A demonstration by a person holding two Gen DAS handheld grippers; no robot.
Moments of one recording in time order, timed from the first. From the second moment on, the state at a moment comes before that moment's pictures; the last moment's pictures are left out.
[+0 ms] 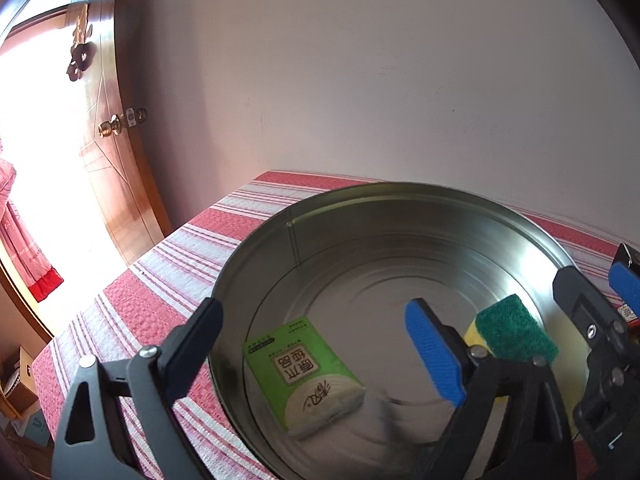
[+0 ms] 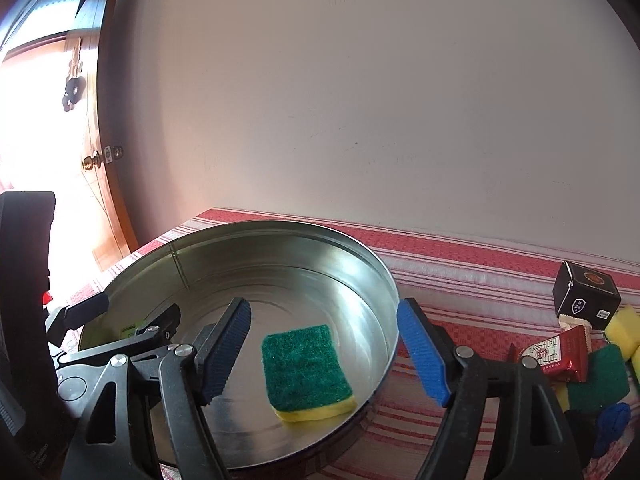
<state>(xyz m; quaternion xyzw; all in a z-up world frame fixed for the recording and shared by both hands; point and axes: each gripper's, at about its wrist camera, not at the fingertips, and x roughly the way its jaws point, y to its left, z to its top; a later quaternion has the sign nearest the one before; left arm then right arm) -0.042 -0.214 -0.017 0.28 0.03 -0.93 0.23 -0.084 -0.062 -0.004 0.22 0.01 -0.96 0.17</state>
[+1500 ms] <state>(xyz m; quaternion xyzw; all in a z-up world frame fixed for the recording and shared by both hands) 0.002 -0.204 -0.005 0.22 0.07 -0.93 0.29 -0.031 -0.016 0.019 0.07 0.04 -1.00 0.04</state>
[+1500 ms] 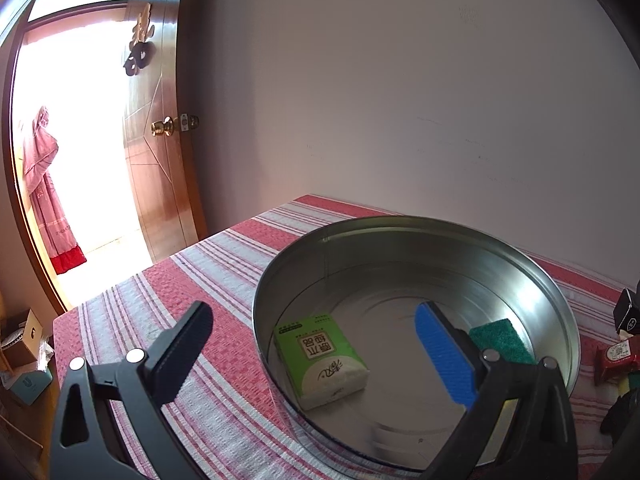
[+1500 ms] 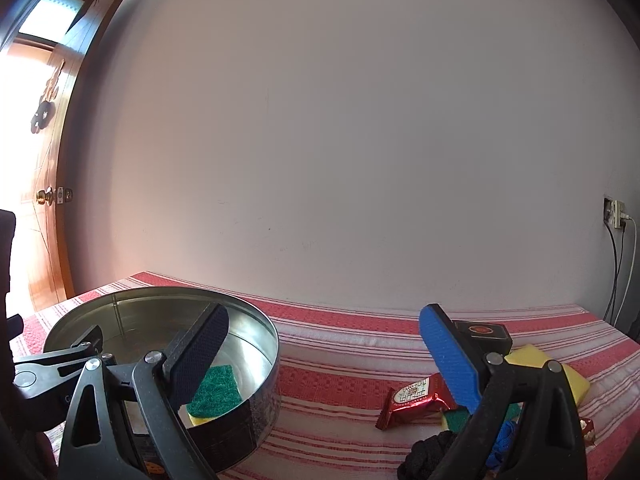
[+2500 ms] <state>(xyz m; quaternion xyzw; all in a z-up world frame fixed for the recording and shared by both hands) -0.004 -0.027 -0.004 0.28 -0.03 -0.96 0.00 0.002 0.188 0.032 0.05 0.02 -0.99 -0.13</state>
